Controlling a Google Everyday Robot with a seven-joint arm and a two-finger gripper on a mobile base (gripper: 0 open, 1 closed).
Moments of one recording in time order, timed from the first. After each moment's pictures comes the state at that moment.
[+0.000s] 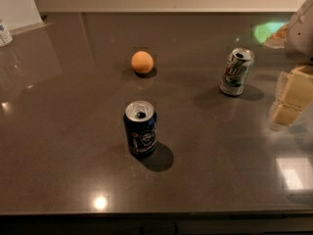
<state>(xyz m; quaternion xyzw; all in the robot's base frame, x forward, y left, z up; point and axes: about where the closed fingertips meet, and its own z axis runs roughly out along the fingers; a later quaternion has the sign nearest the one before) 0.438 -0.217 0.976 -0.60 0.78 -0.03 0.16</state>
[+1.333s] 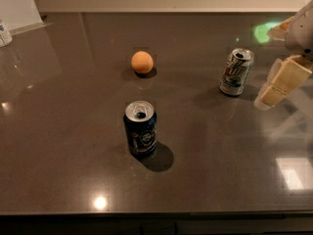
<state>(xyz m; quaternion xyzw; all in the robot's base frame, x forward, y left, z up) 0.492 -0.230 0.968 -0.55 0.79 0.00 0.25</state>
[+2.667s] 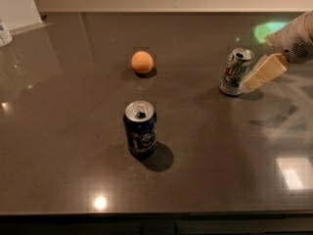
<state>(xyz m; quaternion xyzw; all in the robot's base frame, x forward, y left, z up) 0.583 -0.263 0.920 -0.46 0.83 0.06 0.32</state>
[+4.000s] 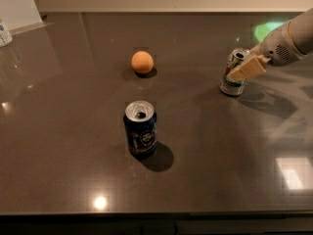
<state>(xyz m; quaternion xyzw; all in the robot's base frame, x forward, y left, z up) 0.605 -0.243 0.895 -0.42 0.84 0.11 0.32</state>
